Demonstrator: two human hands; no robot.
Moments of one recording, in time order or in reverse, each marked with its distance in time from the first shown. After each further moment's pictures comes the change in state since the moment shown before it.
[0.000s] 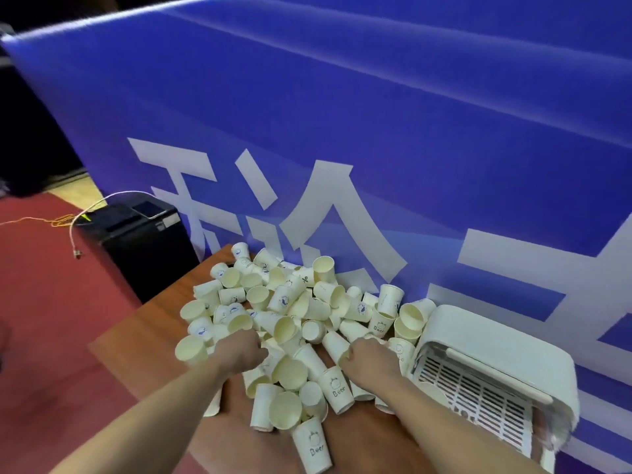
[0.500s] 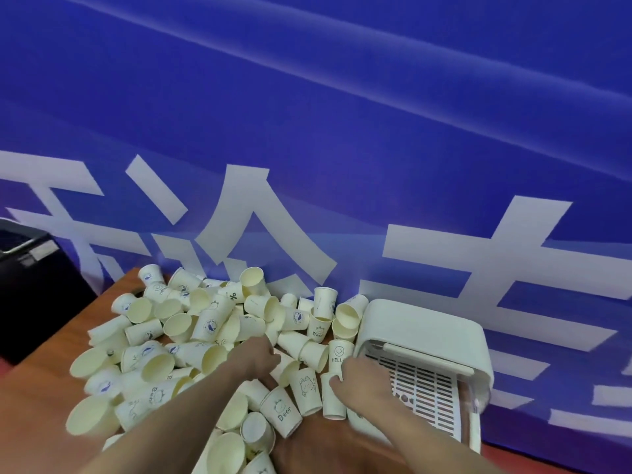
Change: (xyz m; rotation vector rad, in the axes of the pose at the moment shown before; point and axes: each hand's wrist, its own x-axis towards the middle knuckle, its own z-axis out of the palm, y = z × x) left_hand 0.062 0.133 0.018 -0.045 -0.095 0.305; right_hand -0.011 0.073 0.004 -0.121 0.076 0.259
